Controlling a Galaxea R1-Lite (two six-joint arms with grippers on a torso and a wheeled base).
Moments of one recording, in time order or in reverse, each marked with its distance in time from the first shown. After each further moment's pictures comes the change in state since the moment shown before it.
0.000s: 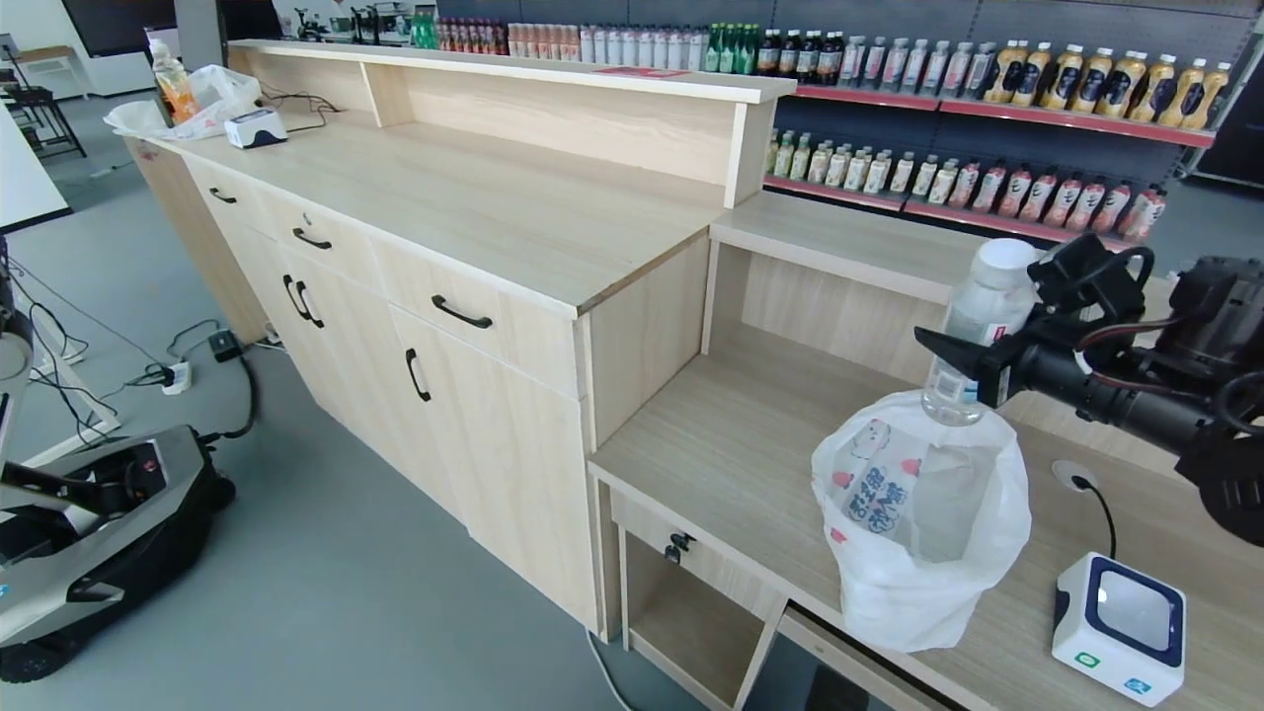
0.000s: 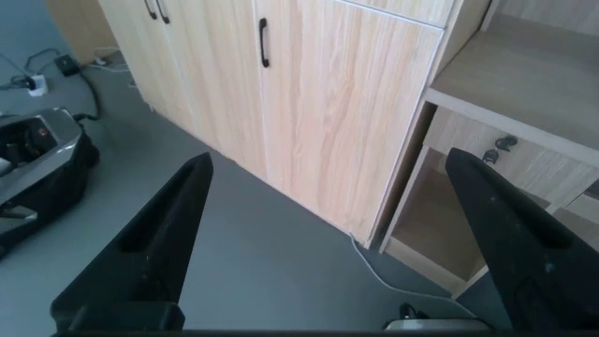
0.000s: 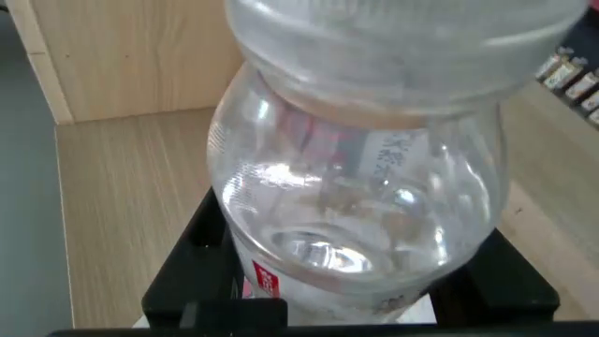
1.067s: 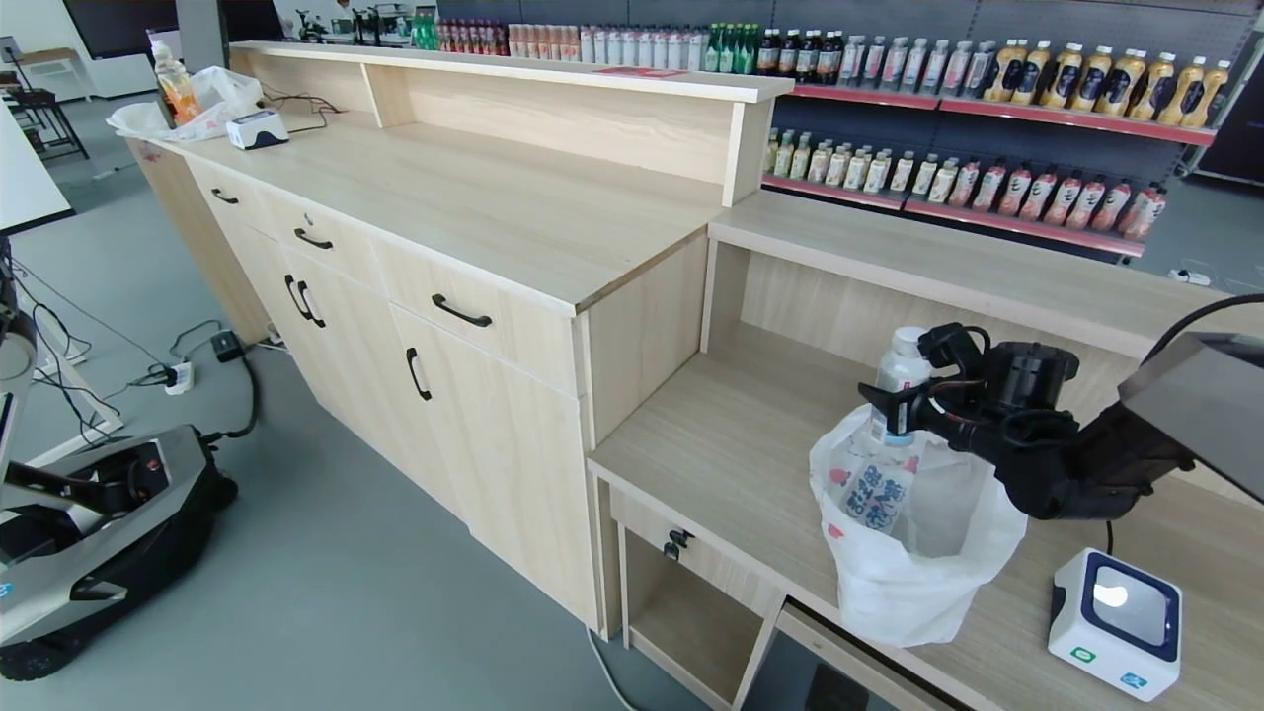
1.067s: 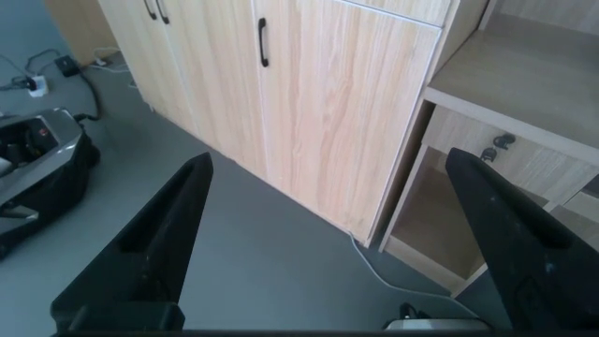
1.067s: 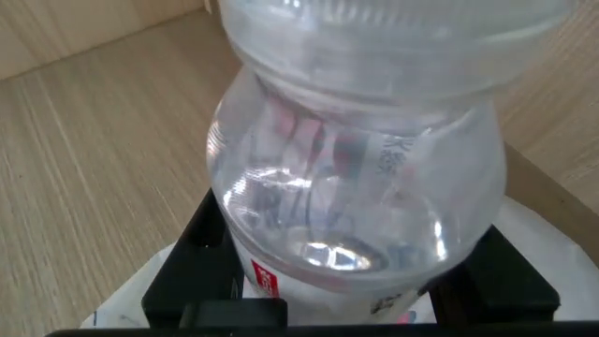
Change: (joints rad) left arm 0.002 0.000 0.000 -0.001 0.000 0.000; right arm -0.019 0.571 -0.369 -0.051 -0.112 0.213
